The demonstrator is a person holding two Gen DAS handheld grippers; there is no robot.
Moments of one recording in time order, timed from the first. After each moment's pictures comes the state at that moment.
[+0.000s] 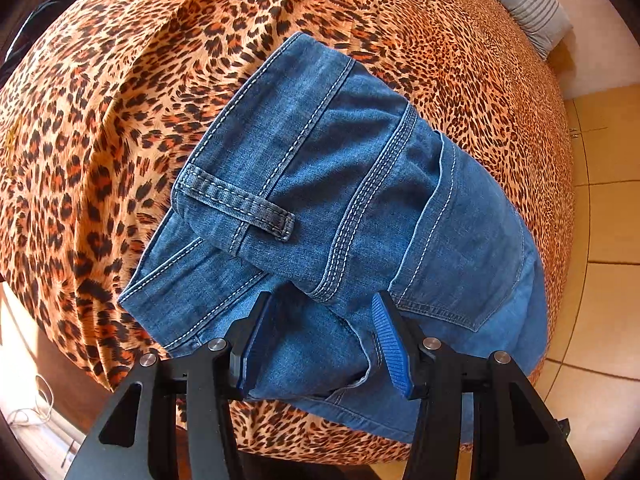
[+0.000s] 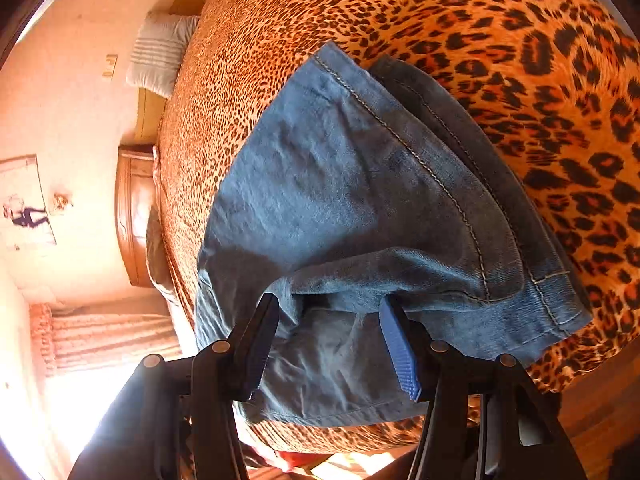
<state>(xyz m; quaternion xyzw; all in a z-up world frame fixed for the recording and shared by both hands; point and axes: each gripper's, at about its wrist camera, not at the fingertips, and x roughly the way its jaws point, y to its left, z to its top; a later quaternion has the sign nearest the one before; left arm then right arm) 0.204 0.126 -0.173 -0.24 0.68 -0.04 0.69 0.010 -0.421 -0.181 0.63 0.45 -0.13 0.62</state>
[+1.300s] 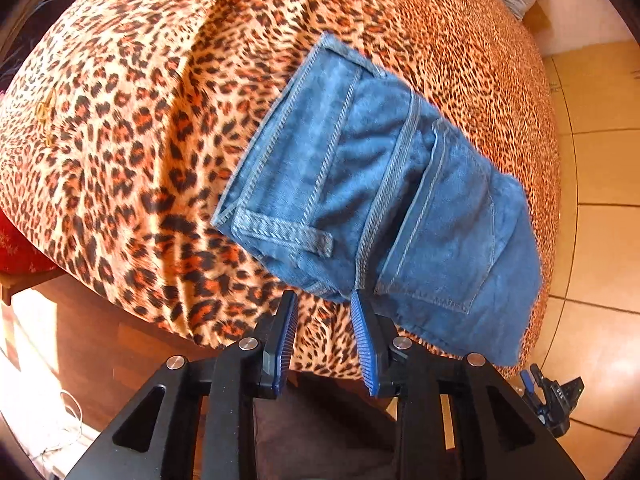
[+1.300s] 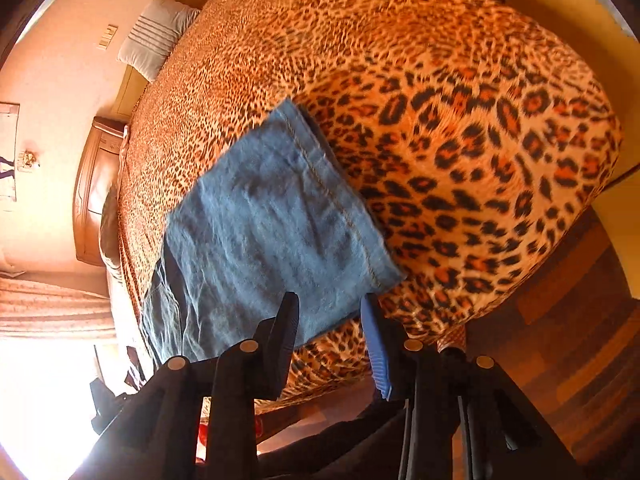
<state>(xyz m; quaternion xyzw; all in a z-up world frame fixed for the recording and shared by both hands) 0.176 0.202 -0.128 -0.20 0.70 -0.10 0.68 -0.073 -0.456 -0.122 0.50 0.51 -0.18 0.67</state>
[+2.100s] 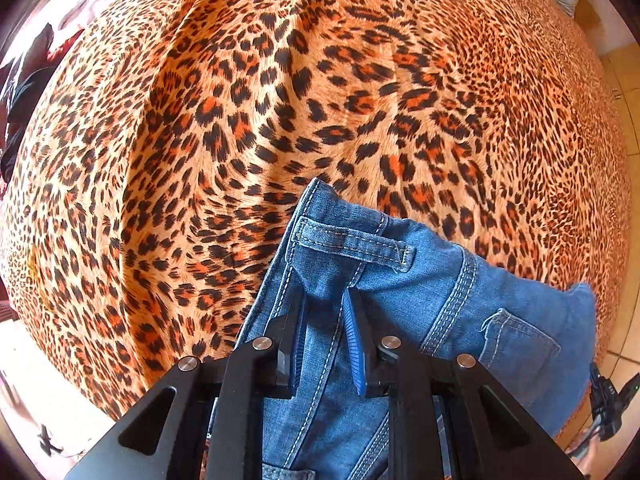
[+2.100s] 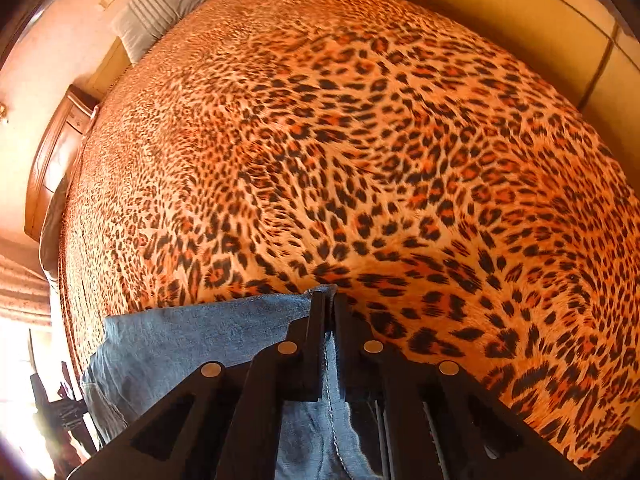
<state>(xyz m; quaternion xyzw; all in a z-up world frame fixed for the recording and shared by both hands) 0.321 0.131 -0.187 -0.09 0.71 0.00 0.70 0.097 -0.527 -0.198 0.38 0.56 -0.21 0.70</state>
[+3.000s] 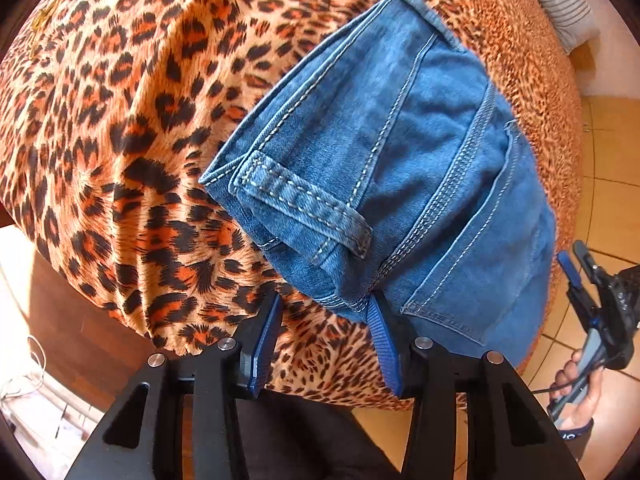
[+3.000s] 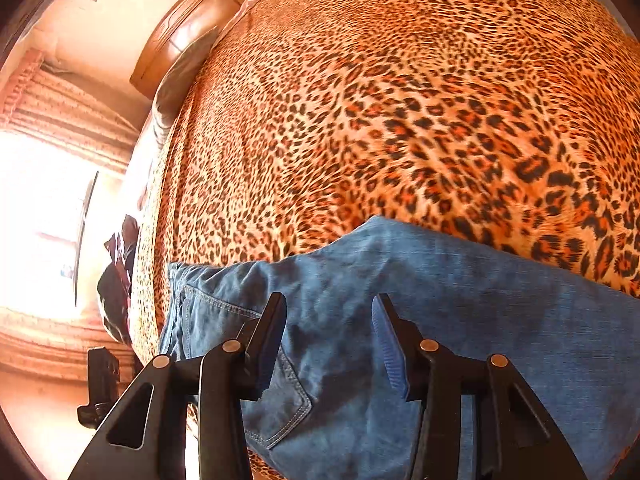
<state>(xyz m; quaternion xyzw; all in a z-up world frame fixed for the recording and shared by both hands) 0.157 0.182 -0.191 -0.27 0.73 -0.04 0.62 0.243 -0.281 -0.146 0.30 0.61 0.10 0.73</state>
